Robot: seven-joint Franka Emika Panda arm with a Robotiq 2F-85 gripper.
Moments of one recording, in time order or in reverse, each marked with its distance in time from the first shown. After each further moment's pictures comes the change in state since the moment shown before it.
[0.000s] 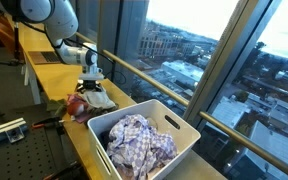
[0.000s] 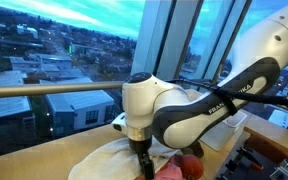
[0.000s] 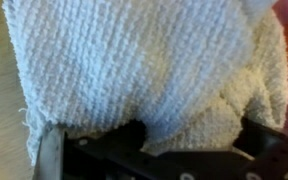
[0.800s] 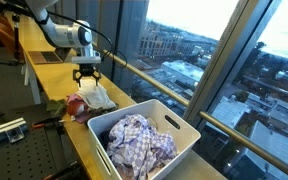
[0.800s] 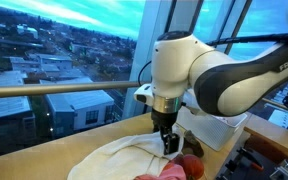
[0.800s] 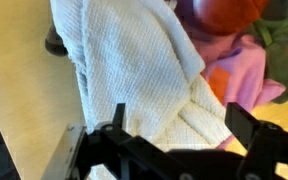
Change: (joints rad) arm -0.022 -0.351 0.006 -0.313 -0.052 0.003 0.076
